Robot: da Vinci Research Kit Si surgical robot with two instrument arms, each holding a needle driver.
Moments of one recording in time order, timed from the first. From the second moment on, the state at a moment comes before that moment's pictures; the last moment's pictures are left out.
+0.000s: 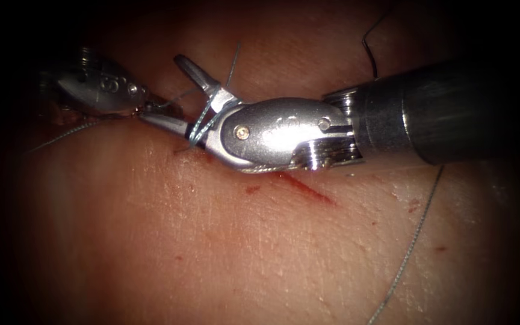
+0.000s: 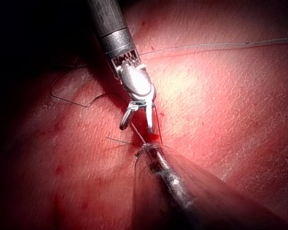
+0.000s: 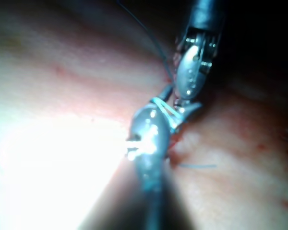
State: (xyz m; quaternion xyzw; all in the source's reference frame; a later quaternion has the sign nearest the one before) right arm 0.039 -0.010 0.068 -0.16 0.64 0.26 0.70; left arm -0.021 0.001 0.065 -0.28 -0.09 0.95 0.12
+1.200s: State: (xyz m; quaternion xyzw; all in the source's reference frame) right arm 0.036 -0.008 0.077 -0.11 0.50 0.43 0.75; left arm -0.022 -0.001 0.064 -0.29 -0.09 0.94 0.13
